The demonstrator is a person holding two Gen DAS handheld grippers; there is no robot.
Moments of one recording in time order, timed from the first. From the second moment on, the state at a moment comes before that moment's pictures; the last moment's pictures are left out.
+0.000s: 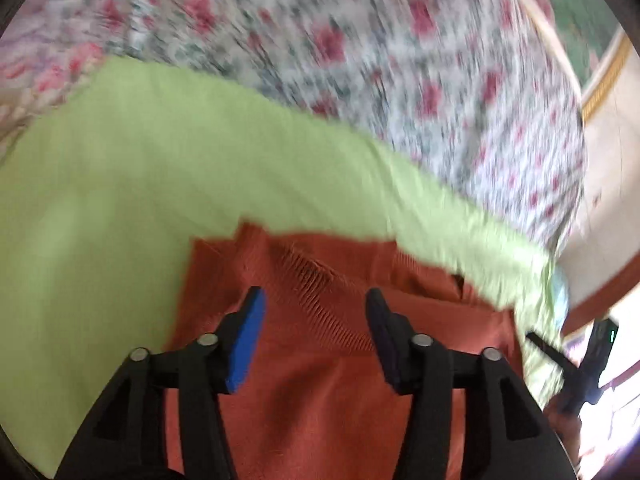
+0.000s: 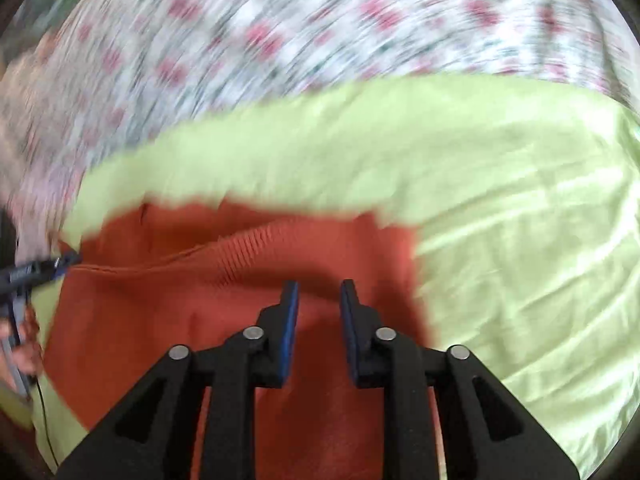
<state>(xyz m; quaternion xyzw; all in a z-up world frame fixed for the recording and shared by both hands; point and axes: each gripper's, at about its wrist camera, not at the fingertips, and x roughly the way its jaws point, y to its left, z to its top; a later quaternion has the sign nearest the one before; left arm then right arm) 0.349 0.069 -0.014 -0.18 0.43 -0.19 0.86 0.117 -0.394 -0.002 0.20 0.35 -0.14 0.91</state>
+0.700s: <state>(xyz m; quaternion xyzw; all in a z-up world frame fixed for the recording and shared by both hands) 0.095 0.132 -0.077 -0.28 0.46 -0.17 0.83 0.002 -0.275 -0.037 0.25 0.36 -0.01 0.90</state>
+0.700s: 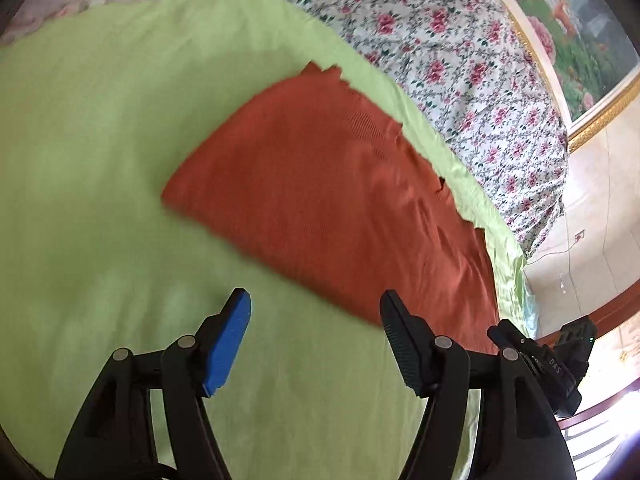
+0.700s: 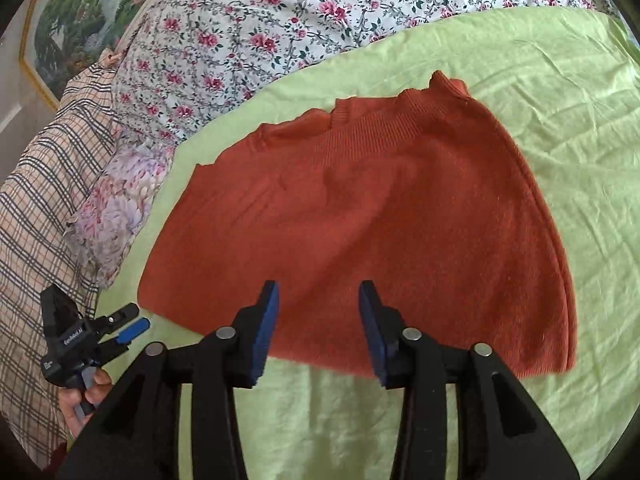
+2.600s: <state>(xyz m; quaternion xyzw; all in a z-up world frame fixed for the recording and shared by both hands) 0.144 -0.119 -0.020 -0.08 0.40 -0.34 0.85 0.161 -0.316 0.001 0.26 0.39 0.09 0.88</state>
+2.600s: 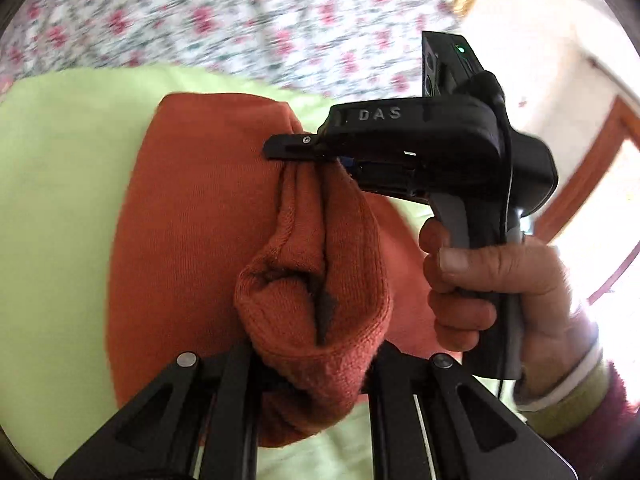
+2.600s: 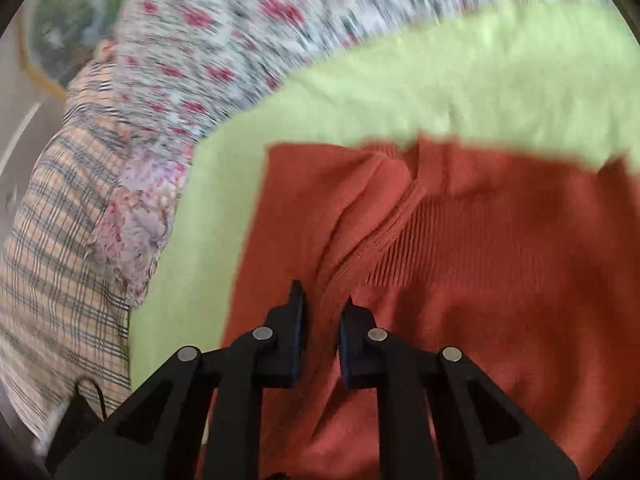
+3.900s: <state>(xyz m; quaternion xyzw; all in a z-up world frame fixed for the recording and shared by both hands) 0.229 -0.083 -0.081 -0.17 0.51 -0.33 0.78 0.057 -0.406 -0.033 0.26 0.43 0.00 0.86</state>
